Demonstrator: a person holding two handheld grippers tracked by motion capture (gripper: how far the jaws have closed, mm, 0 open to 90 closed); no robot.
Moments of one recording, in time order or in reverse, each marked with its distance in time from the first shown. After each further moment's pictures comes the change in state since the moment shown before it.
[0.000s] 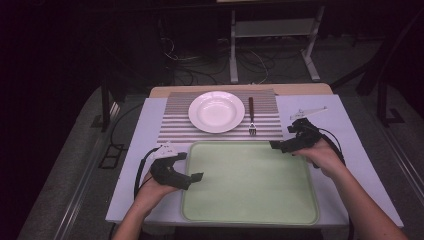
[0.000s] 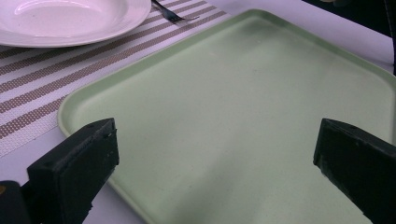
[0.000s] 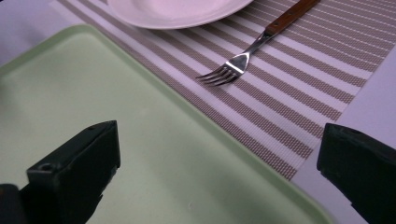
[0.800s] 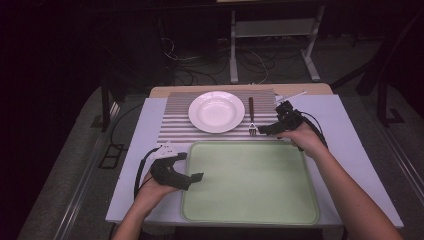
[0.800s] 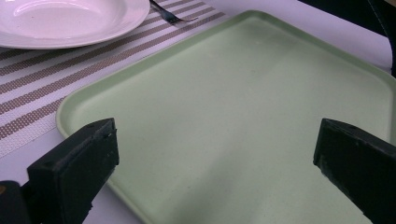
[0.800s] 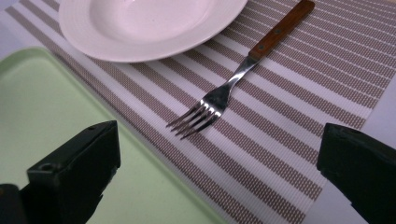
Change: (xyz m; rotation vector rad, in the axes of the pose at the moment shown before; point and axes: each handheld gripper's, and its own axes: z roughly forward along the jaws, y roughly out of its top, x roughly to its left) left arm -0.001 0.000 0.000 -0.002 -0.002 0.002; right arm -0.012 0.048 0.045 0.079 -0.051 0.039
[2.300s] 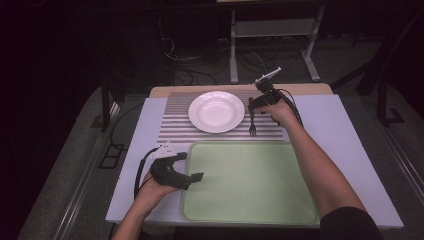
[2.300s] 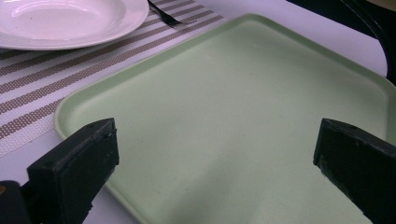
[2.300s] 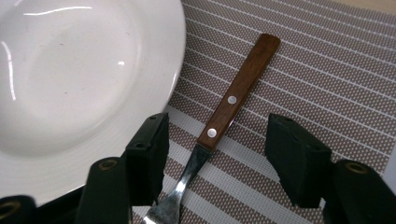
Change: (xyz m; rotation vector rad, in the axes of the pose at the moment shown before) left arm 0.001 0.000 0.000 -0.011 -0.009 -0.009; right arm -0.033 0.081 0.078 0.163 -0.097 0.167
